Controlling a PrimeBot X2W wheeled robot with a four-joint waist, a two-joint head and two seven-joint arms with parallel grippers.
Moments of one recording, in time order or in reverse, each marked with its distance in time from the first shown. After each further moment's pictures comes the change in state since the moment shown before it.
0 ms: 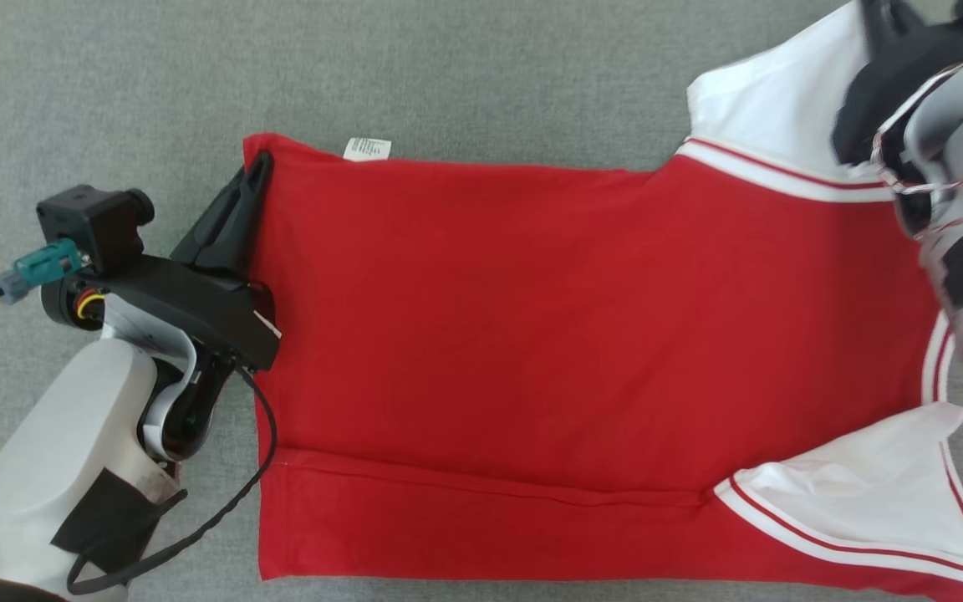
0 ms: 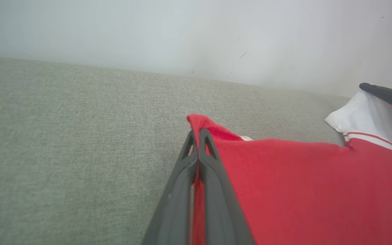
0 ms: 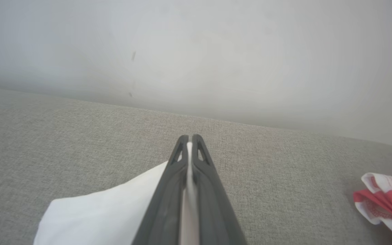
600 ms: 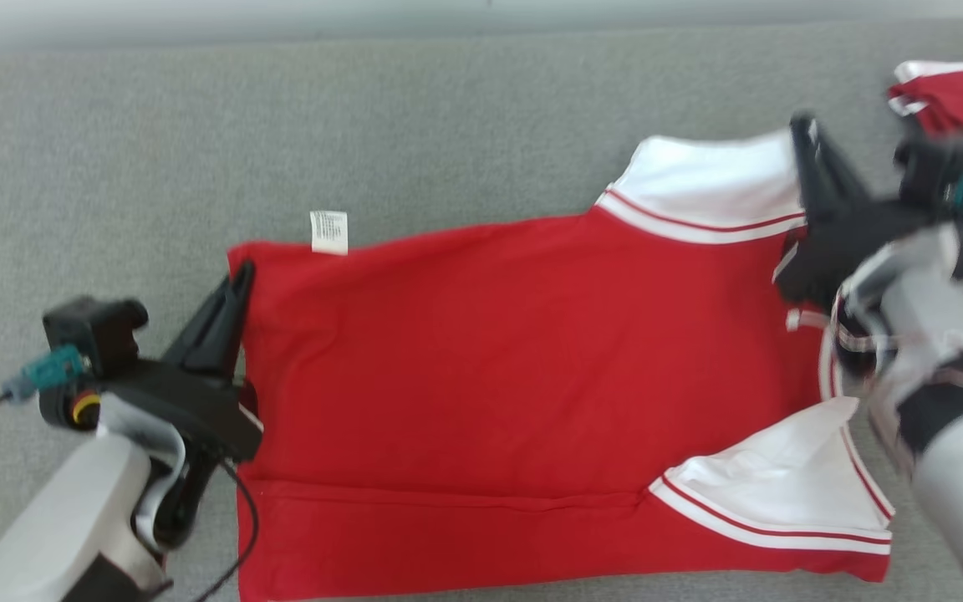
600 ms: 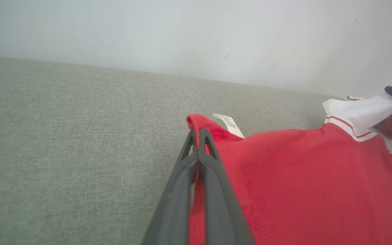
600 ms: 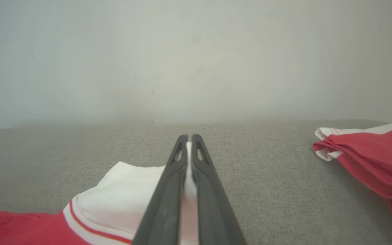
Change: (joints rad) left arm 0.132 0.044 -0.038 0.036 -0.042 0.001 -0.065; right arm 0.329 -0.015 0.038 -0.282 0.225 0.000 -0.146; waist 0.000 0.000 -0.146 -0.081
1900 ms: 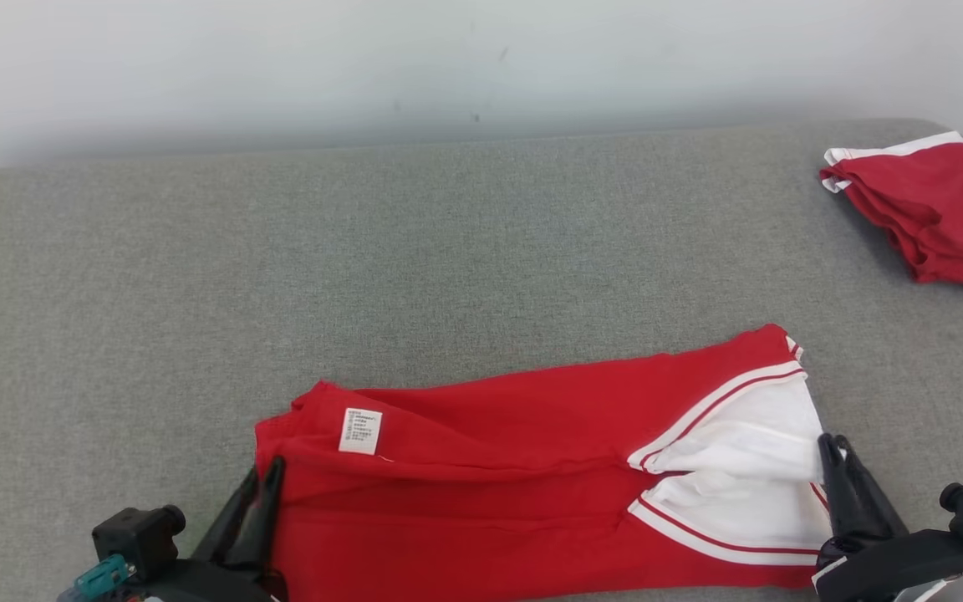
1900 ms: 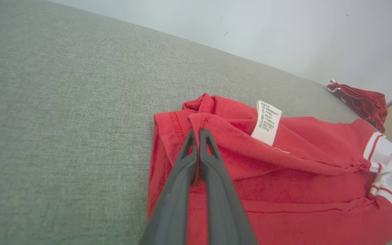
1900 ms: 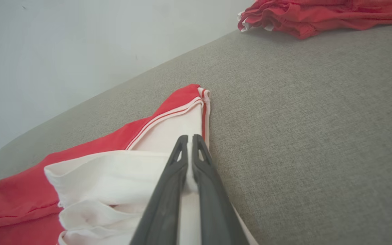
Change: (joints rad) left arm 0.443 -0.105 0.166 -0.093 0.132 0.001 -0.044; right arm 0.882 0.003 -0.324 -0.580 0.116 0.000 0.010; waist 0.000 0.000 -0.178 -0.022
